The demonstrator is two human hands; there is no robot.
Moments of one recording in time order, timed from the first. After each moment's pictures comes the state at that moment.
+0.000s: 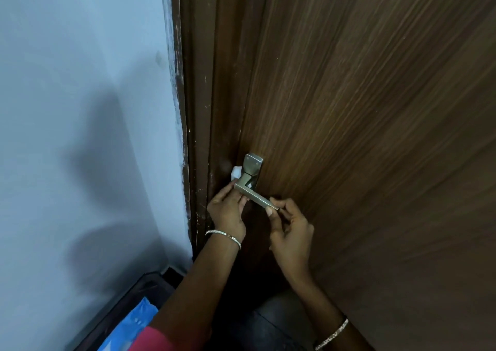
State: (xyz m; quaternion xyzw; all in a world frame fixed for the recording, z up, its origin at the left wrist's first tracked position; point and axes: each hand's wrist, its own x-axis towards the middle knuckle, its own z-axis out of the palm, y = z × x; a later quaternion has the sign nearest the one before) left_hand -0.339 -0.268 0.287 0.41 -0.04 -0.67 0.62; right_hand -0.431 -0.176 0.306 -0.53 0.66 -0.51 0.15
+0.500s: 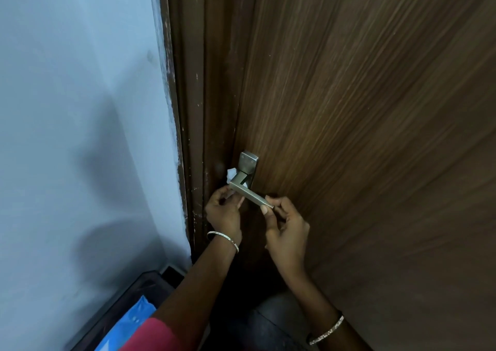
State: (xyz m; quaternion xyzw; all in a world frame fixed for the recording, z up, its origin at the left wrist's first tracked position) left_hand -0.348 -0.269 0.262 0.49 -0.16 -0.57 0.64; right_hand -0.434 -0.179 0.302 -0.52 0.66 -0.52 0.15
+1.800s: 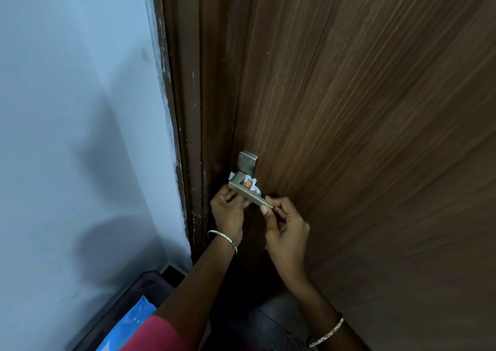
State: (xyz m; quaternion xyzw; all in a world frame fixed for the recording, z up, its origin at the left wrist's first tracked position) left_hand -0.352 -0.265 0.271 0.38 -0.23 -0.64 0.63; right_hand -0.434 -0.179 0.301 -0.52 0.66 -0.52 0.15
